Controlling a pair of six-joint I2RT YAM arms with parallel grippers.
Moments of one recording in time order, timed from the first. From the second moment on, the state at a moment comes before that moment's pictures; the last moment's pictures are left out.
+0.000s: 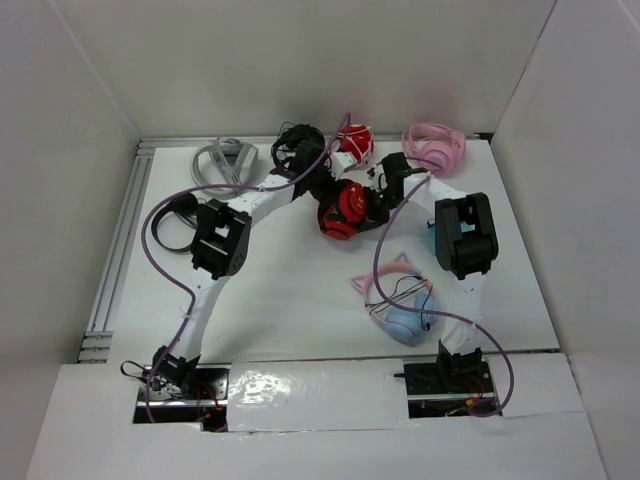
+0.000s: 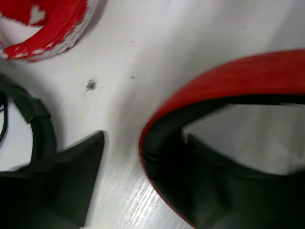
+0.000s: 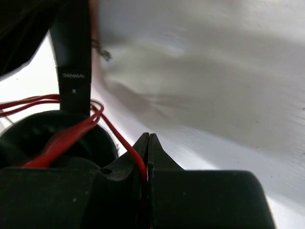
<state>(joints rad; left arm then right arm) -0.49 2.46 2.07 -0.29 0.31 0.44 0.21 2.11 1.53 -0.60 -0.55 0.29</state>
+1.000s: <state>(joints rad) -0.45 2.37 1.97 -0.32 0.32 0.41 0.13 2.14 1.54 -0.63 -0.55 0.35</state>
